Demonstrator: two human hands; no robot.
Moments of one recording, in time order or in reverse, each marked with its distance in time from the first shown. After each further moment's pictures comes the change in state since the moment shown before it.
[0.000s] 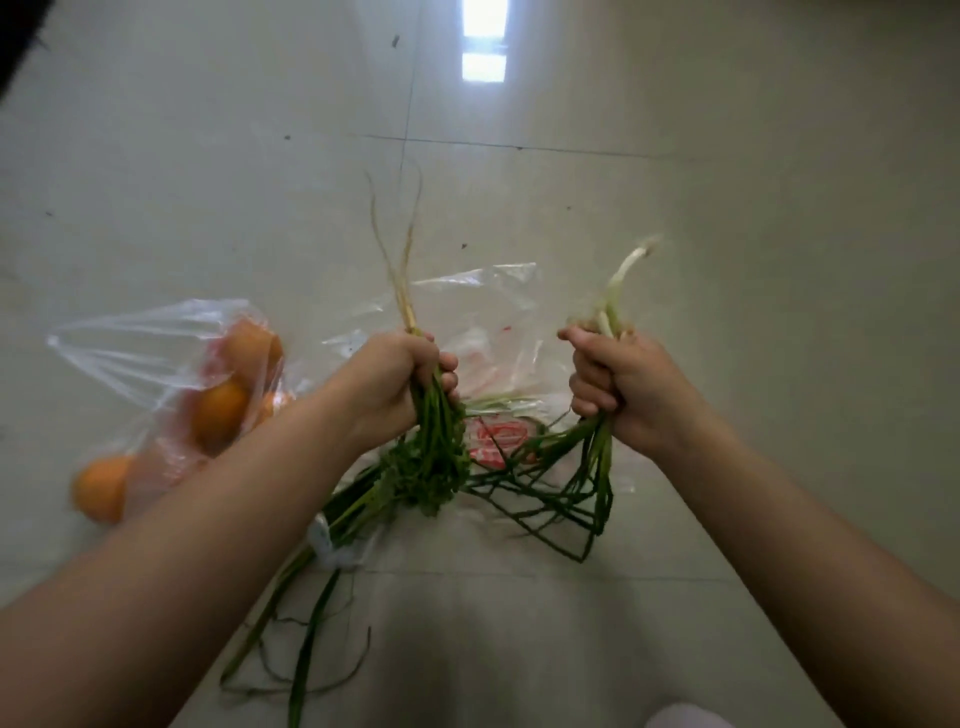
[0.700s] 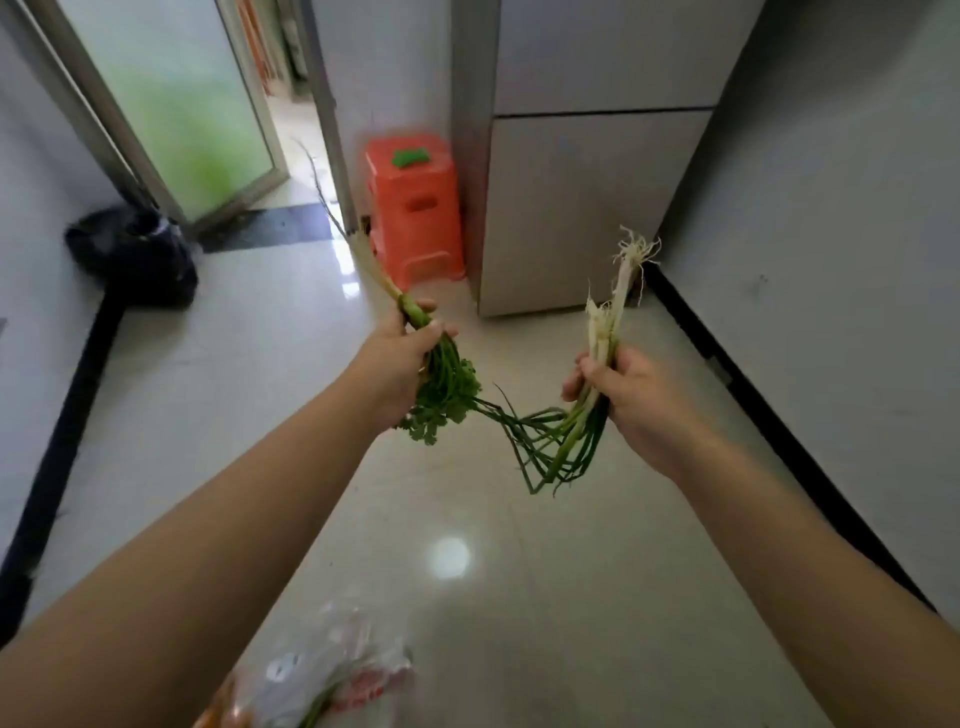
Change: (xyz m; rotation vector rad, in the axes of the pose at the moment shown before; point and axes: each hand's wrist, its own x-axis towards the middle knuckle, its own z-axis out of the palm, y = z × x) left_hand -0.400 0.452 0.457 0.269 -0.235 0.471; right_hand -0.401 -0.622 -0.059 -0.341 0.386 -0.395
